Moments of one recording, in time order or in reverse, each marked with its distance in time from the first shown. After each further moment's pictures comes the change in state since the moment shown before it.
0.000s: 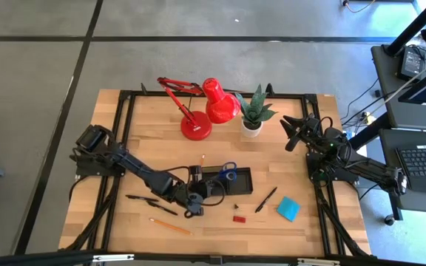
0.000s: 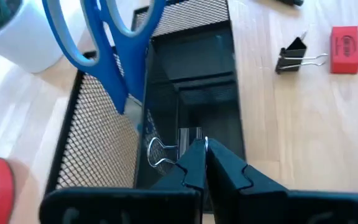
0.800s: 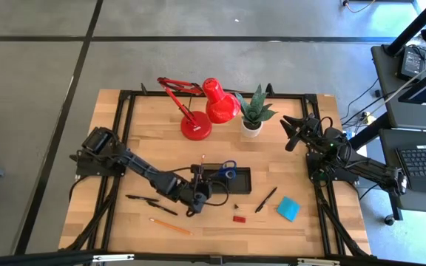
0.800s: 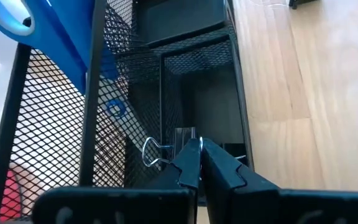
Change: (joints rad) left arm 0.026 0.064 0.000 -0.048 0.030 0.137; right arm 0.000 0.000 0.000 0.000 0.000 0.005
